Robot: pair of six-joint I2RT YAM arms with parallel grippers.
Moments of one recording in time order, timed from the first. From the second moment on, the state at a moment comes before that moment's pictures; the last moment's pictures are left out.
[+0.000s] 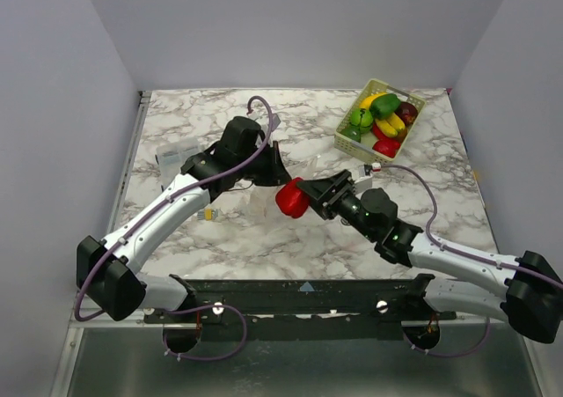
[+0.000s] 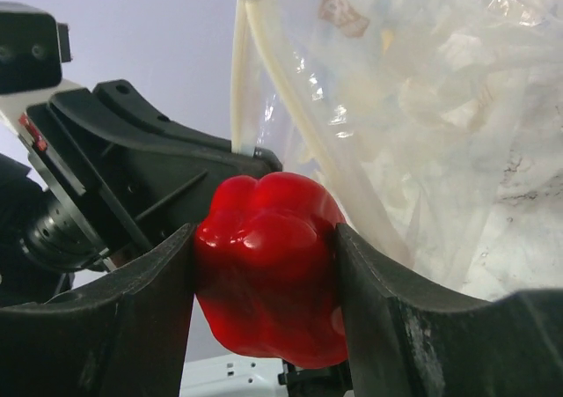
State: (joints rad) left arm -0.63 1.33 1.23 -0.54 0.28 -0.55; right arm 0.87 1.05 0.50 0.45 0.15 1.40
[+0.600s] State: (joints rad) left arm -0.62 1.31 1.19 -0.47 0.37 -0.65; right arm 1.00 1.07 0.59 0.16 0.48 1.41
